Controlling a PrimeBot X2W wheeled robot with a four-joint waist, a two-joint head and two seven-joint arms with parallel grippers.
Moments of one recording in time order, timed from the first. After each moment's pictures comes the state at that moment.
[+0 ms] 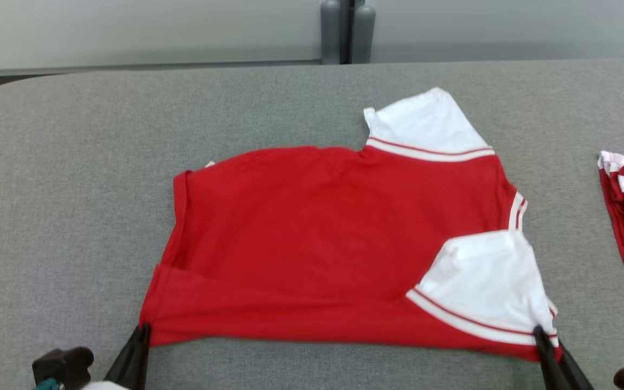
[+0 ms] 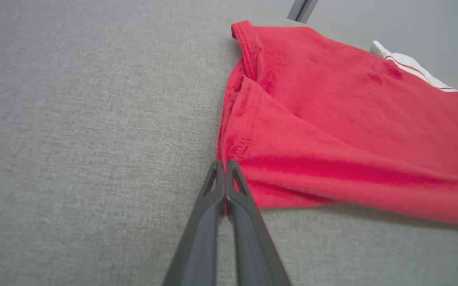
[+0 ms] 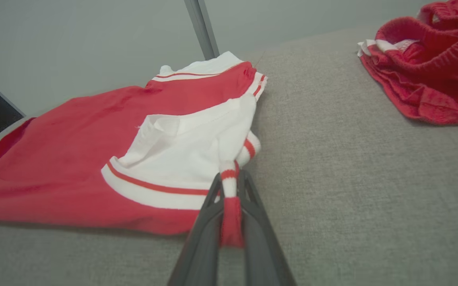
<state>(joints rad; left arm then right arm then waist) 0.14 0.19 -0.09 0.06 -0.51 0.00 0.04 0.22 -0.19 0.09 0.04 0.41 0.13 -0.14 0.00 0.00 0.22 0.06</state>
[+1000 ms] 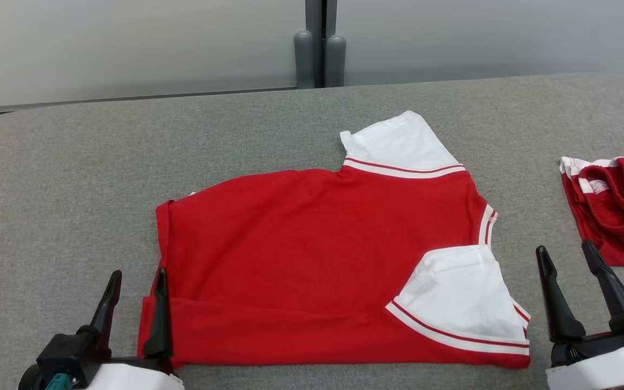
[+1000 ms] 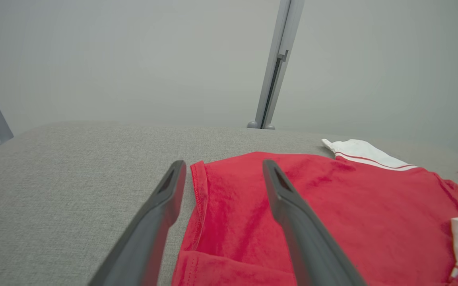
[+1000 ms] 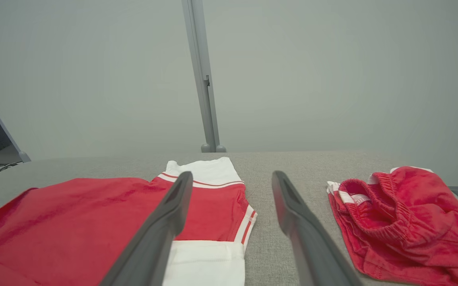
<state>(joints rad) 0.10 0.16 -0.14 -0.03 -0.35 0.10 -0.18 0.10 -0.20 0.05 -0.15 0.30 0.13 -0.04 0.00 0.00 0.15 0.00</state>
